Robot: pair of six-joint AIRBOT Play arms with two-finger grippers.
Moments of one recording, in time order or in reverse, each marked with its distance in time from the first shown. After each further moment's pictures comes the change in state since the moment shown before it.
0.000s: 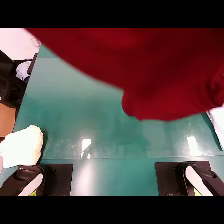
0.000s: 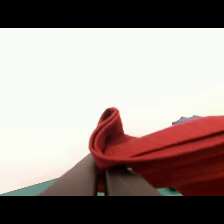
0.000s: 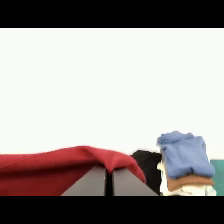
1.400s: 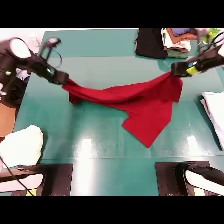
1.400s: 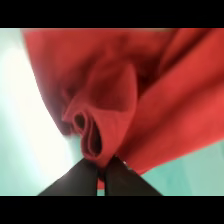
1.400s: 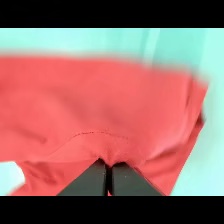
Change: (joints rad) left arm -0.016 -0.561 -0.505 -0.024 -0.234 0.029; right arm 0.417 -0.348 -0.603 -0.303 0.020 0.011
